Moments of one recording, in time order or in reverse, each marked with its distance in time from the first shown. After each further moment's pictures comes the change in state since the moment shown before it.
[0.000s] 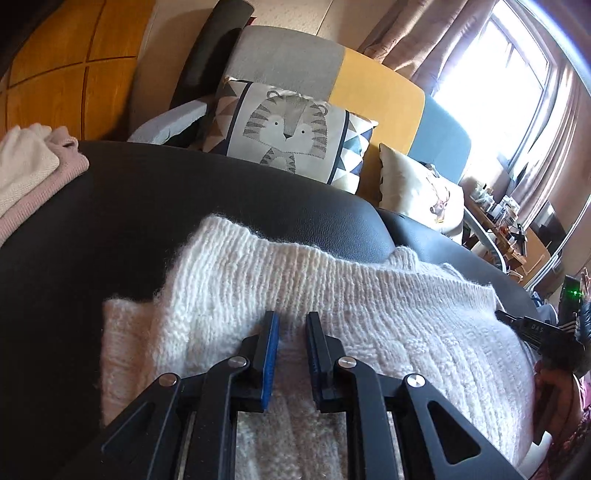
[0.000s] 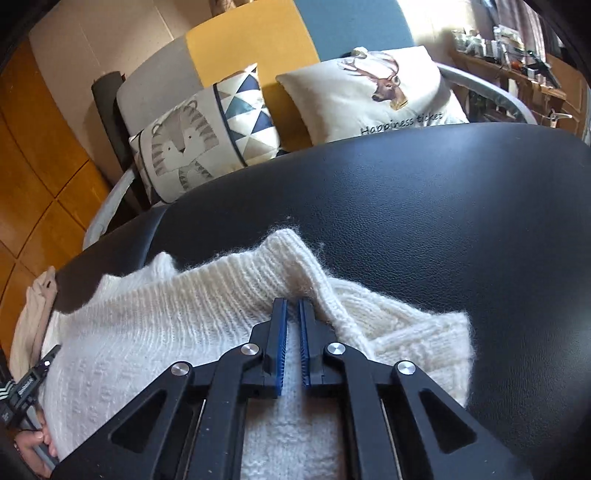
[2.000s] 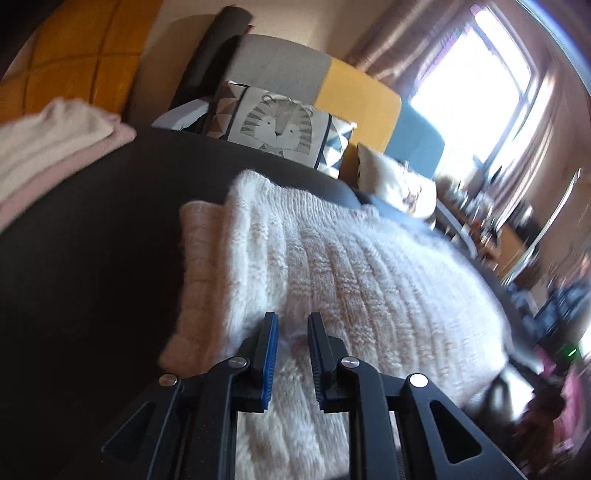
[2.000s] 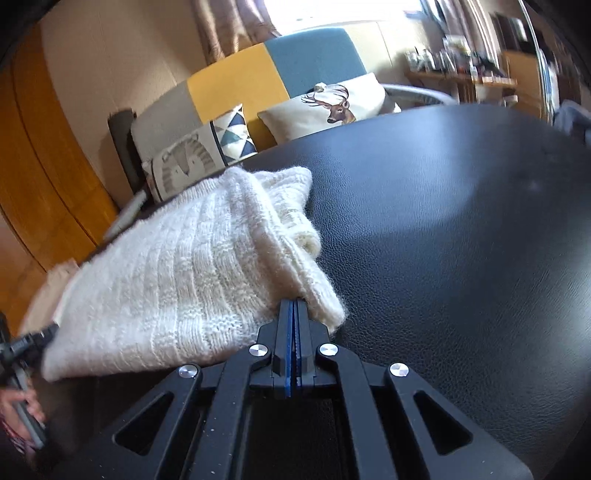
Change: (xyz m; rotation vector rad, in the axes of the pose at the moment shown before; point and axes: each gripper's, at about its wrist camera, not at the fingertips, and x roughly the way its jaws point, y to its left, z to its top) left arm -0.099 0.034 -0.073 -0.040 -0.030 -0.094; right arm -0.131 -0.050 -0.168 0.071 -0.191 0.006
